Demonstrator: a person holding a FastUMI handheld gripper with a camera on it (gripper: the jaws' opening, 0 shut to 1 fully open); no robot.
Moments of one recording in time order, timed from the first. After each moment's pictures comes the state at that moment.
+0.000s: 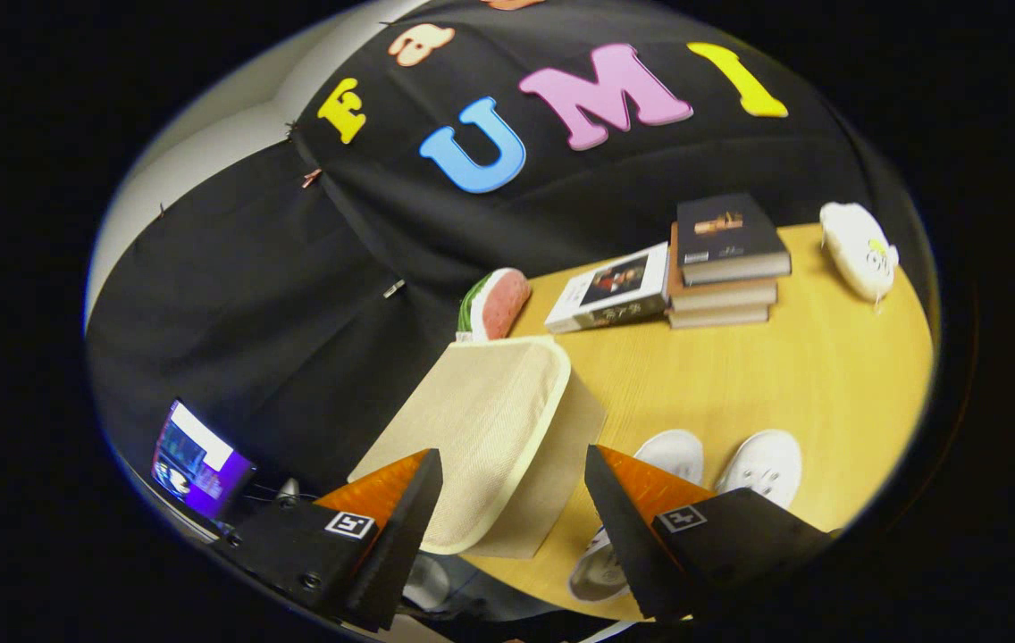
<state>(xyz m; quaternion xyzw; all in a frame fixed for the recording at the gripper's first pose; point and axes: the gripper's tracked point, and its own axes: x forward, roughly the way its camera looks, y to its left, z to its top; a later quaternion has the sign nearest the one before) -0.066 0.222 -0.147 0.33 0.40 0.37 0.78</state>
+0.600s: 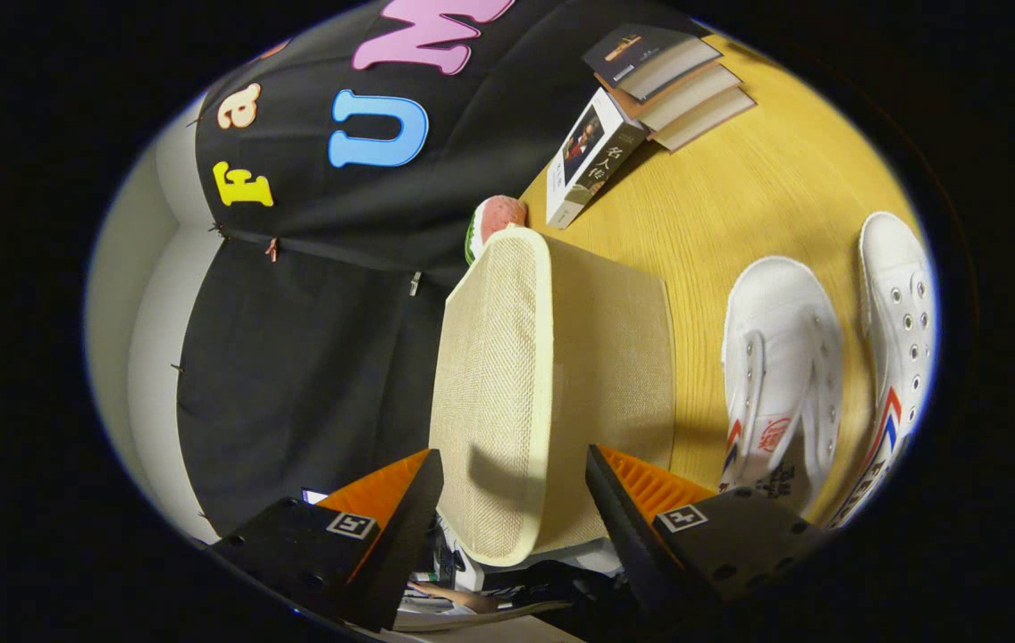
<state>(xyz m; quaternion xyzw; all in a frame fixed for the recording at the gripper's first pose) -0.080 0.285 -0.188 0.51 0.51 0.36 0.59</state>
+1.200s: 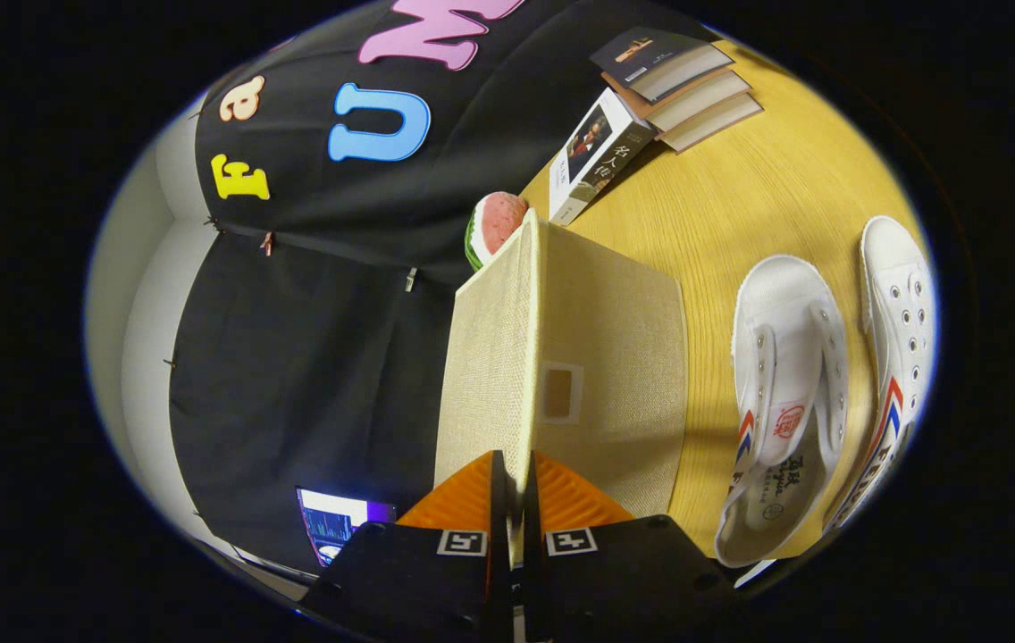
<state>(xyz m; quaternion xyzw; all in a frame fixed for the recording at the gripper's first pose) -0.081 0.285 -0.169 0.48 0.50 0.36 0.63</state>
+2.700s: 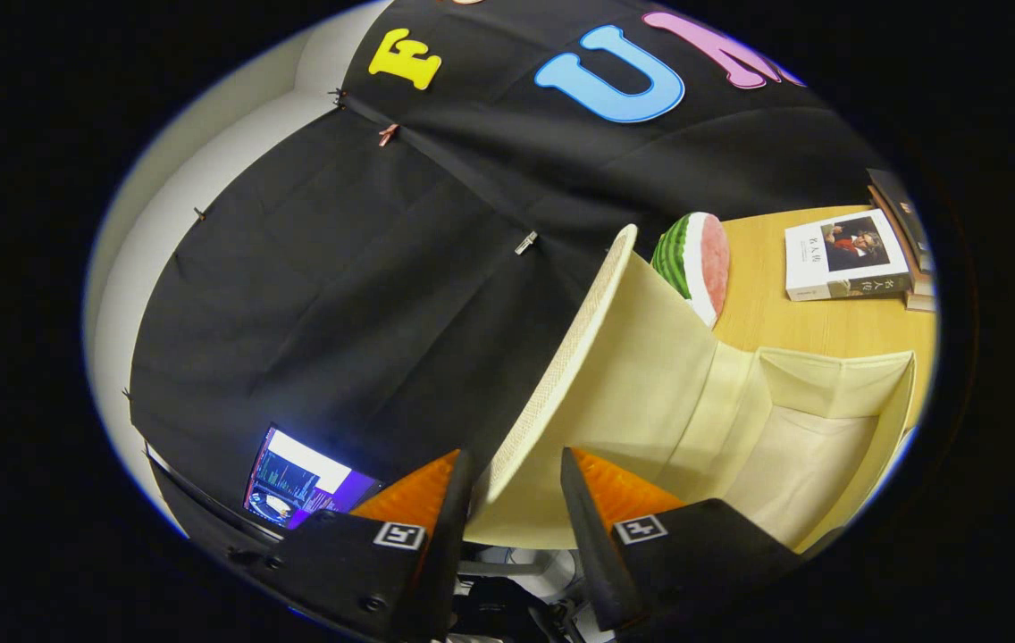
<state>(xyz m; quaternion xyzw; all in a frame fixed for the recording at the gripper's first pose) -0.085 0.495 0.016 0.34 0.39 0.51 0.69</state>
